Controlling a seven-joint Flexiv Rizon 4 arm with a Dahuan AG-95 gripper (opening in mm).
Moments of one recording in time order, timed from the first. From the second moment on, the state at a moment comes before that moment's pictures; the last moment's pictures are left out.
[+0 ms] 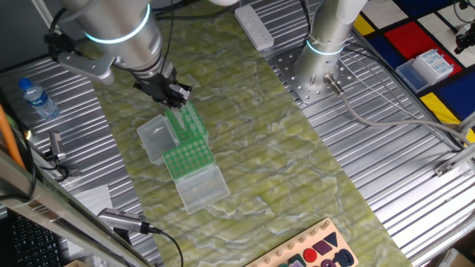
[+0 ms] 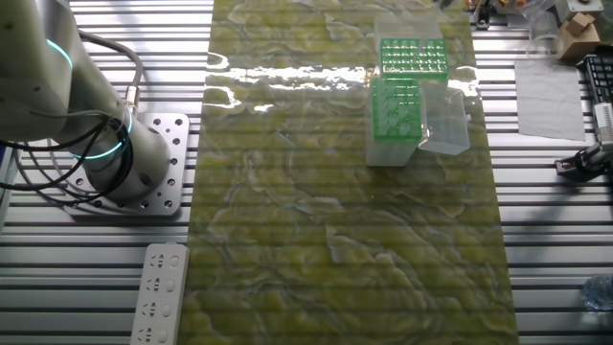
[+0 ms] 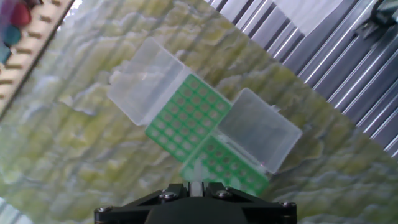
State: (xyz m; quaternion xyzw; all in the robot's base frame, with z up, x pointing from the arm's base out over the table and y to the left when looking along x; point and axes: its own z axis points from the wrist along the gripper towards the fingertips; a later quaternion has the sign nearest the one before) arm 0.558 0.106 0.320 0.35 -0.93 0.00 0.08
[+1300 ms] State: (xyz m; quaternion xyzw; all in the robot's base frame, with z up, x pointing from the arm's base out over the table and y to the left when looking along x) arm 0.542 0.078 0.289 0.38 -0.92 0.01 0.07
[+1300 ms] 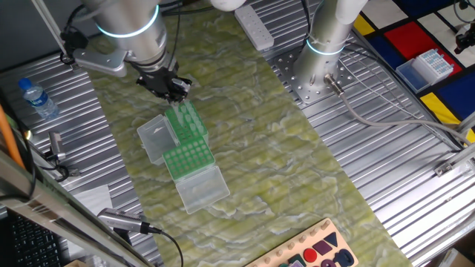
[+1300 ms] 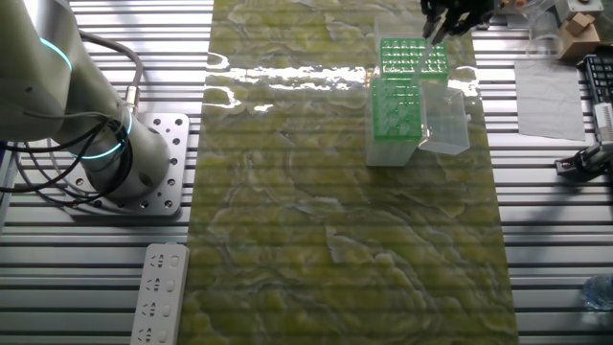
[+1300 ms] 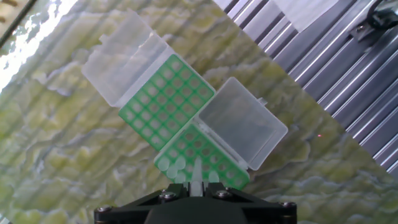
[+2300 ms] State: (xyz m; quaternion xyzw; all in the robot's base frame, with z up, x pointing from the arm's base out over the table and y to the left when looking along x) arm 0.528 0.077 0.273 0.38 -0.92 0.01 0.04
